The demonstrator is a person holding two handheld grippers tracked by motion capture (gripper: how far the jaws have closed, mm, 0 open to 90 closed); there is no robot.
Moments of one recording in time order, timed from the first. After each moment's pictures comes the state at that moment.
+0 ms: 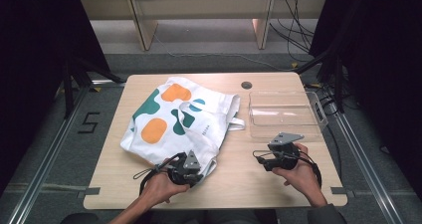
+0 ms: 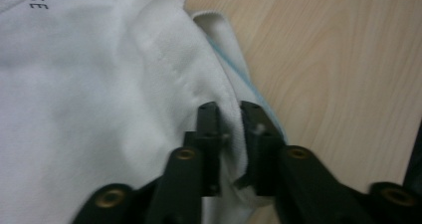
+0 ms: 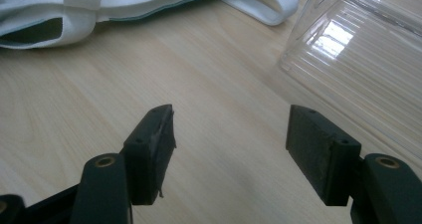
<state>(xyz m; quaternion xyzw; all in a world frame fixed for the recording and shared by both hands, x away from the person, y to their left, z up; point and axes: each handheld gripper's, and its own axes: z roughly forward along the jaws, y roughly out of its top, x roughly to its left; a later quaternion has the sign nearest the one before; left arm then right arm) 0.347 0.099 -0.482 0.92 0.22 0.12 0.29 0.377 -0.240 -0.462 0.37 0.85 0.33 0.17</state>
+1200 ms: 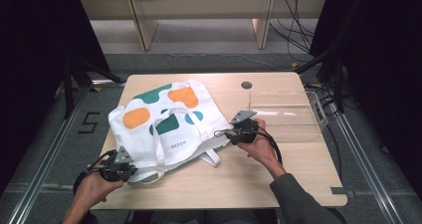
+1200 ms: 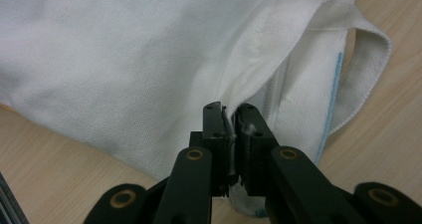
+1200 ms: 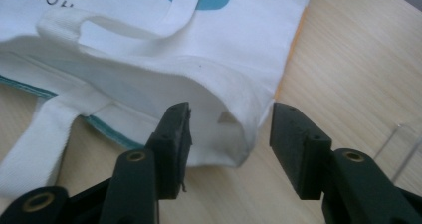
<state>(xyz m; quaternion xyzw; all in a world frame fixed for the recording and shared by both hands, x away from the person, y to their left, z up) 0.344 0.268 -0.470 0.90 0.33 0.19 0.22 0.464 -0.139 -0.469 0.29 0.87 0.33 0.21</state>
